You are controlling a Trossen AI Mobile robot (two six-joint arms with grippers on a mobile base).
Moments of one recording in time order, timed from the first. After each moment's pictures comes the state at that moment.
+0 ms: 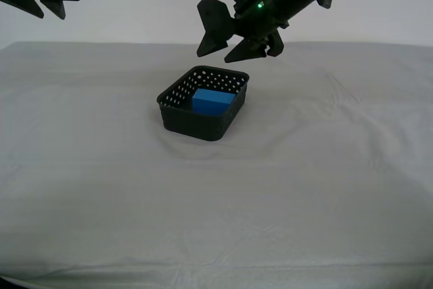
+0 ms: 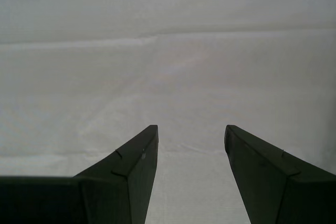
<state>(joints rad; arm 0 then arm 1) 0.63 1.96 1.18 0.02 -0.39 0.18 -0.04 1.49 1.01 -0.41 -0.06 0.00</state>
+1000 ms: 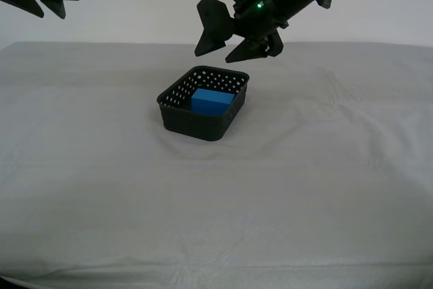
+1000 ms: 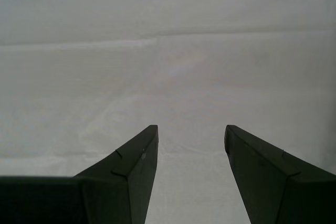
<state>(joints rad) 0.63 1.96 1.18 0.02 -0.39 0.18 -0.04 1.49 1.01 -0.41 -0.06 0.00</state>
